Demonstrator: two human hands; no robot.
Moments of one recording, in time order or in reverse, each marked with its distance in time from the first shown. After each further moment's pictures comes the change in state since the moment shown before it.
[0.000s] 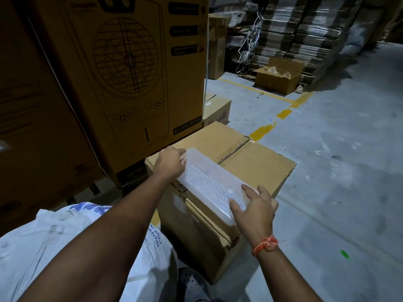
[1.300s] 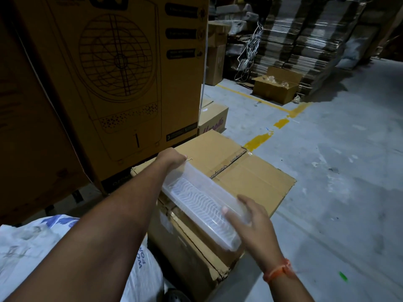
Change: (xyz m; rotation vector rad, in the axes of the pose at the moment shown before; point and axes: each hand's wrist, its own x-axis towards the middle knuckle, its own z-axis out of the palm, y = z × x) left_hand 0.078 0.030 0.005 -0.297 -0.261 -0.350; right_hand 0.044 0.024 -0.005 0.333 -0.248 -0.018
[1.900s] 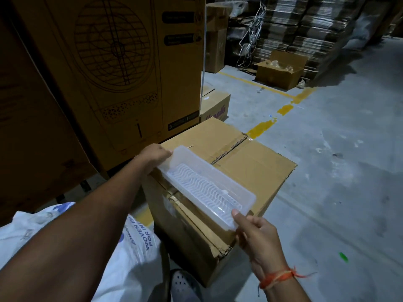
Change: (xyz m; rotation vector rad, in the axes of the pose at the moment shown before) left_hand -0.023 -0.051 -0.016 -0.128 0.012 -0.019; right_hand -0.038 0.026 0.015 0.655 0.118 0.440
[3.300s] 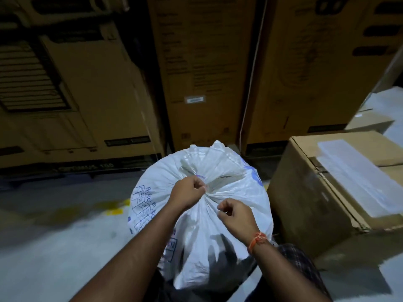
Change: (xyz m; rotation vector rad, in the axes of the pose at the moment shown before) left_hand -0.410 -0.311 -0.113 -0.133 0.451 -0.206; right_hand -0.275 0.161 0.173 -0.939 -0.944 -0.683
